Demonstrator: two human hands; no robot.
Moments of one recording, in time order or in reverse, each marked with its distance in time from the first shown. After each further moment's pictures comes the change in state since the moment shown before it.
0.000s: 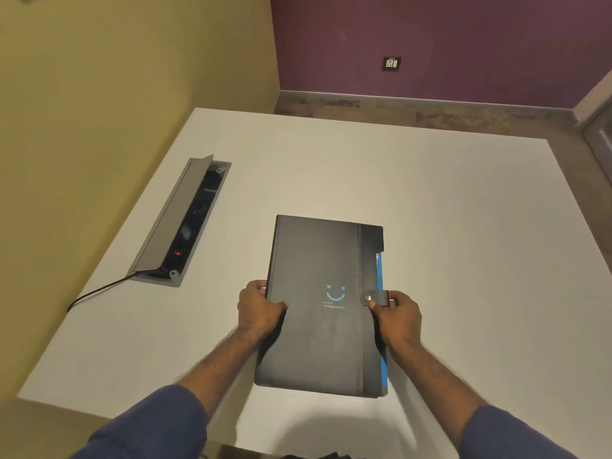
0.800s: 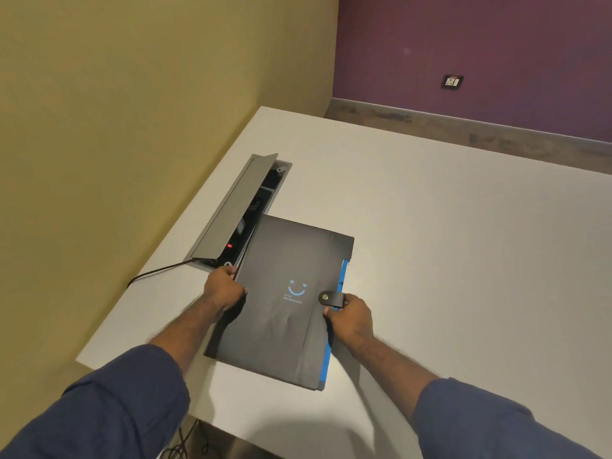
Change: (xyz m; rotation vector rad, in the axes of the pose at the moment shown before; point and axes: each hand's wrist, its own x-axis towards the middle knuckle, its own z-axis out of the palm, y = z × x) left_hand 0.108 -0.080 -0.138 0.039 0.062 -0.182; right_hand -0.050 -0.064 0.154 -0.218 -0.403 -0.072
